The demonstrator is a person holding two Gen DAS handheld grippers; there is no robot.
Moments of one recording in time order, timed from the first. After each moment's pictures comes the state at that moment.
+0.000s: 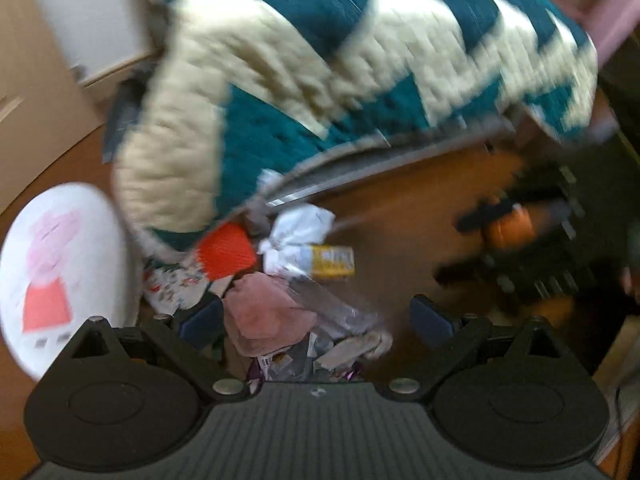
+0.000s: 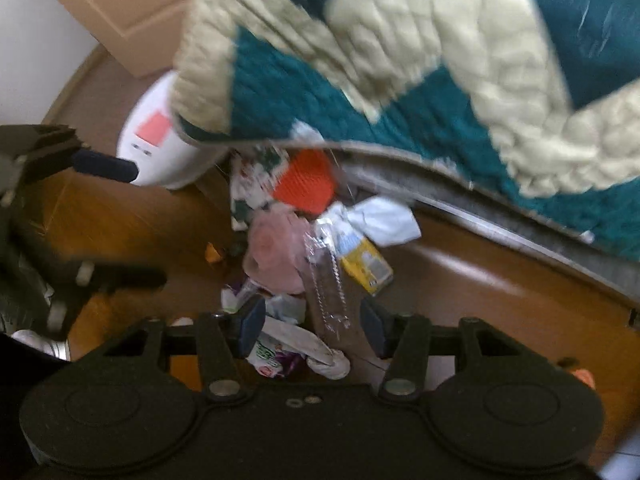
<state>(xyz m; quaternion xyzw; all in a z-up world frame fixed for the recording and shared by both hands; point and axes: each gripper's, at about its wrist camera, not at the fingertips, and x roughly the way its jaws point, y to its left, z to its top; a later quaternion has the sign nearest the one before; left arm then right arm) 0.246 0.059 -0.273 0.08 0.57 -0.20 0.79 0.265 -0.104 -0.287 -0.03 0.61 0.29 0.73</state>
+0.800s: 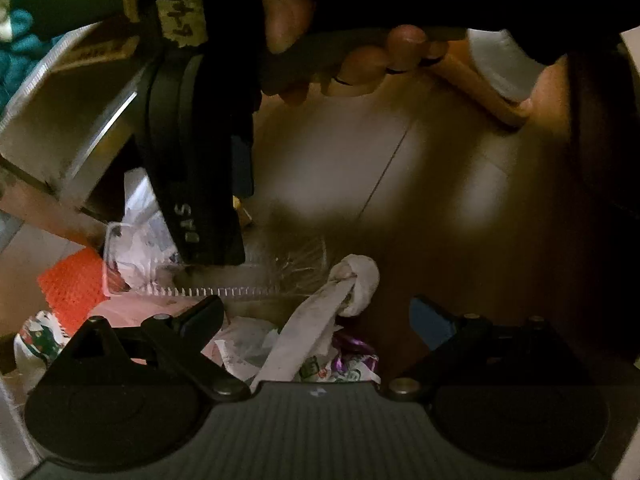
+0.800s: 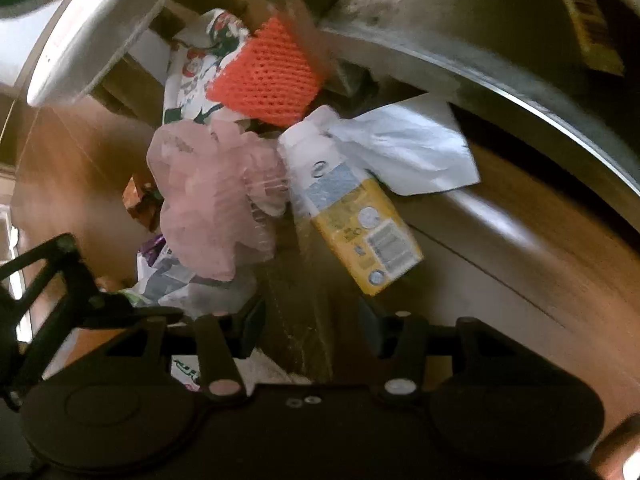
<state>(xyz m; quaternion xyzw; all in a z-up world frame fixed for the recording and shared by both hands) 0.194 -0.024 -0.464 0.28 0.53 -0.38 0.70 0.304 -0.053 -0.475 -0.07 0.69 0.33 0.64</state>
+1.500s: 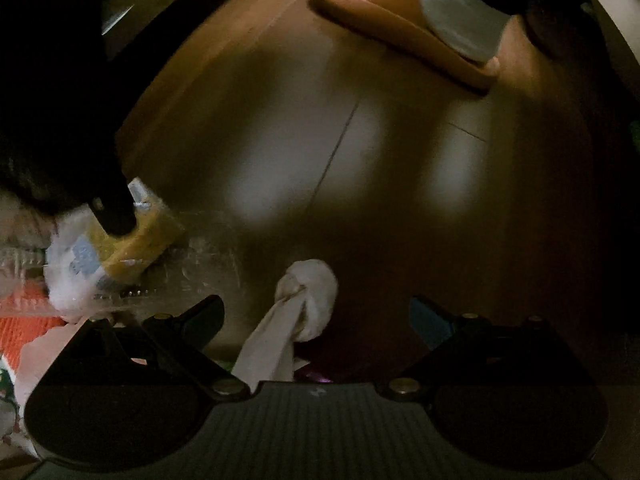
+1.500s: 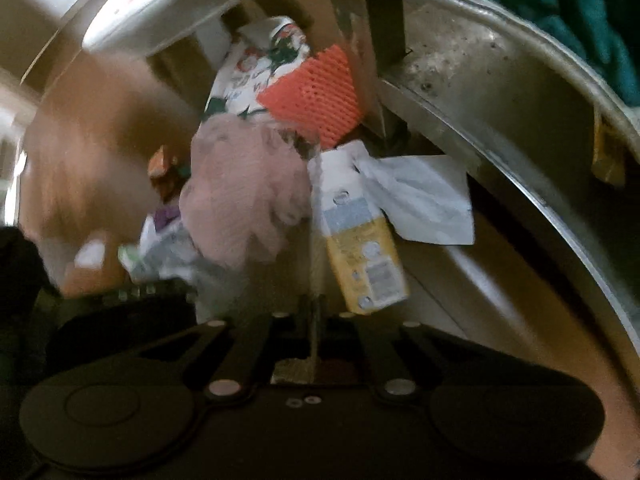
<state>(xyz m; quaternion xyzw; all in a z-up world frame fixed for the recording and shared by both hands) 0.176 -0.056 -0.508 0.31 0.51 -0.44 0.67 0.302 -0.059 -0.438 -0.18 0.63 0.41 0.64</state>
